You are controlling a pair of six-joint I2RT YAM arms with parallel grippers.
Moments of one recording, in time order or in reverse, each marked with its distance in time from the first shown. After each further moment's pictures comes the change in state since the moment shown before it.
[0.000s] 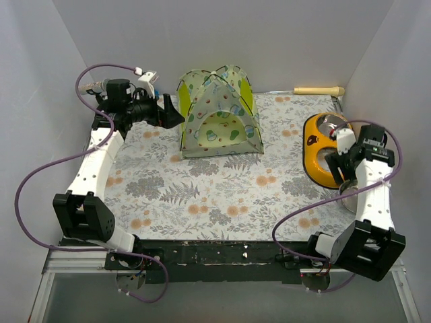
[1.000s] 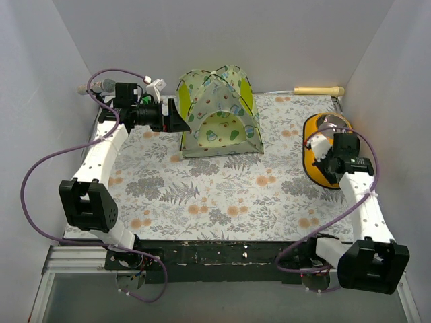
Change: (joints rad) left arm -0.011 0.106 0.042 -0.182 0.146 -0.074; right arm 0.113 -0.118 -0.291 0.147 0.123 -0.114
